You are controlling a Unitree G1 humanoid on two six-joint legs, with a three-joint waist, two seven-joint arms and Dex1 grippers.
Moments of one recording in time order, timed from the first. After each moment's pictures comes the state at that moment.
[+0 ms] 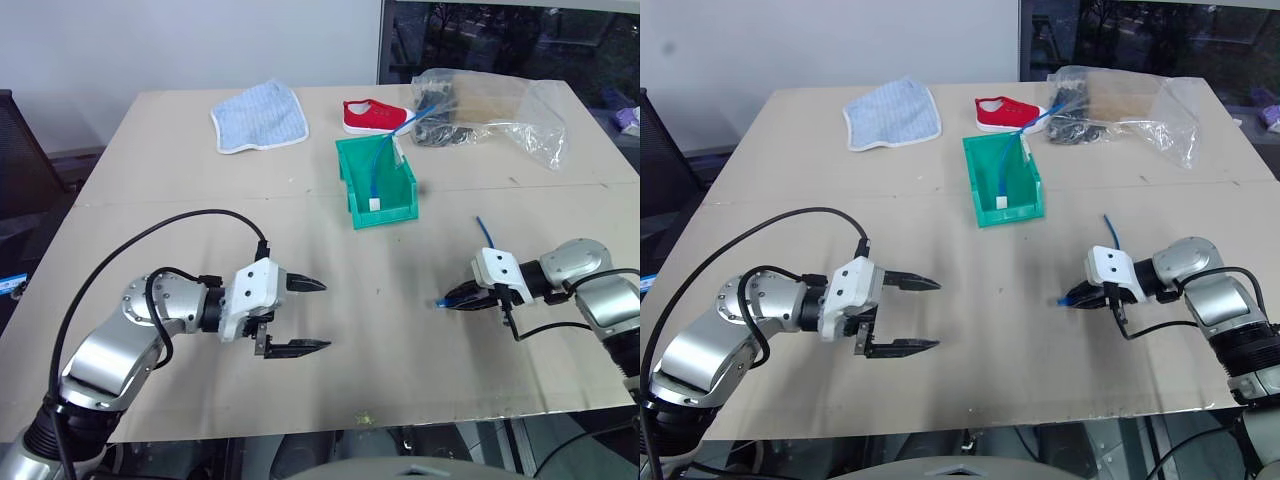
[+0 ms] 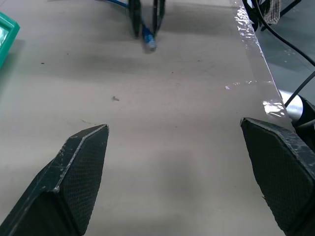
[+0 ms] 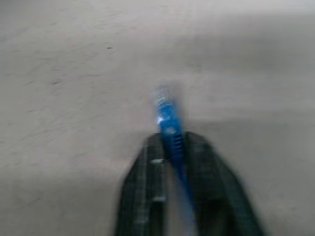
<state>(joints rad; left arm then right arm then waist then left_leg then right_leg) -0.10 0.90 -0.04 -0.47 -0.50 0.38 -1.17 -0.44 -0.81 0.26 0.16 0.14 0.06 1.43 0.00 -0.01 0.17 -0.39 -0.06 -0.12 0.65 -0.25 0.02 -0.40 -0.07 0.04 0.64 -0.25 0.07</state>
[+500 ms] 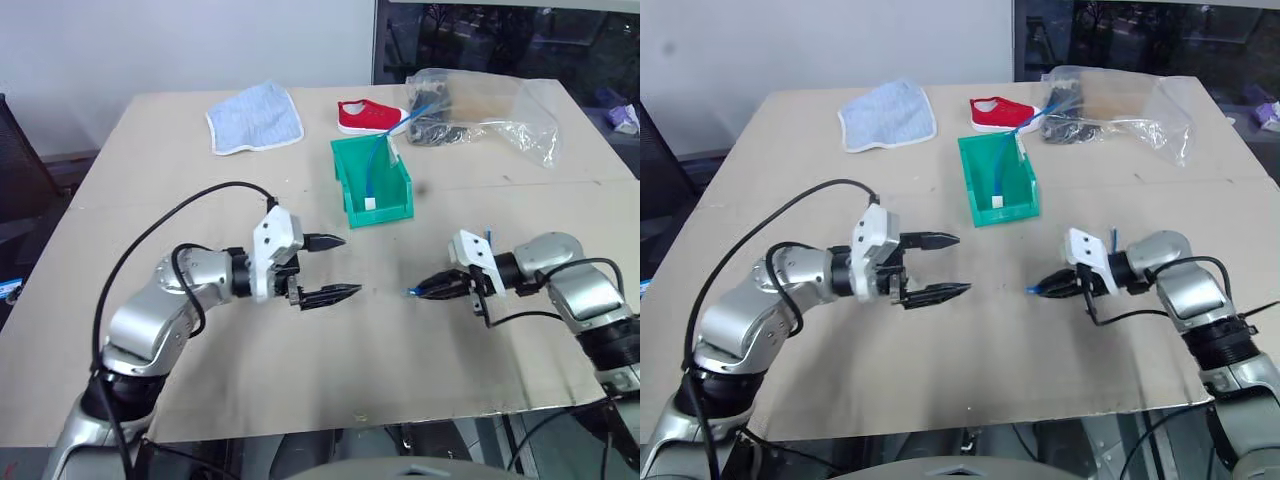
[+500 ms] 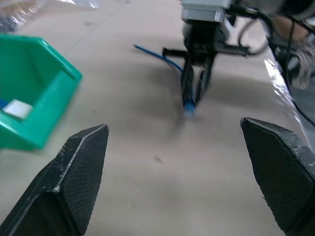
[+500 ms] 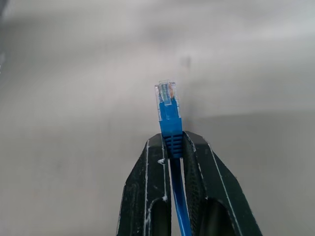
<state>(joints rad) -0.34 0.70 -0.09 -0.38 -0.57 0.56 -1.00 -0.53 -0.67 0.26 0.04 0.23 0.34 1.37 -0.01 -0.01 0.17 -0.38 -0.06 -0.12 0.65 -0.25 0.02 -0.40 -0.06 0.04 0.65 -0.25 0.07</state>
